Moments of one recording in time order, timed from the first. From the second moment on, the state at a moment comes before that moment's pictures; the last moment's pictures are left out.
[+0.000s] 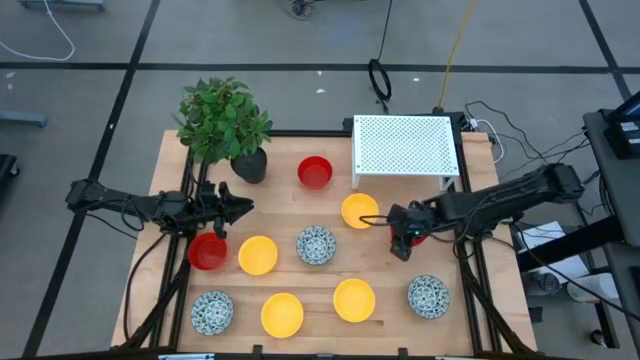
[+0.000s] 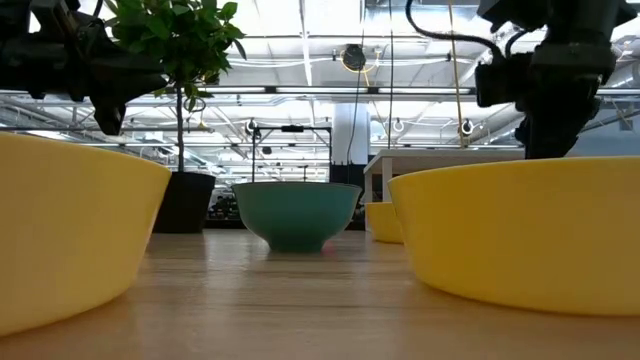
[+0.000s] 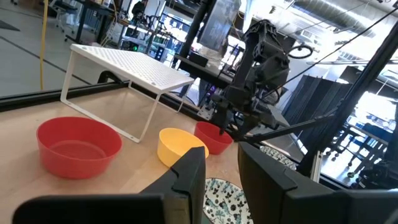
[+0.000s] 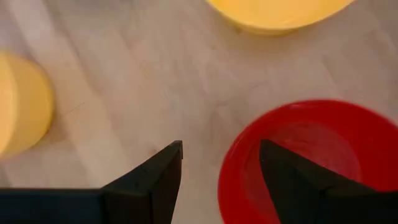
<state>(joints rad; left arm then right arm) -0.18 0.26 0.04 0.29 -0.34 -0.42 0.18 1.20 0.70 -0.68 0.05 0.70</state>
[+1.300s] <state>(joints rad) -0.18 0.26 0.04 0.29 -0.34 -0.42 0.21 1.25 0.75 -0.77 0.02 0.68</state>
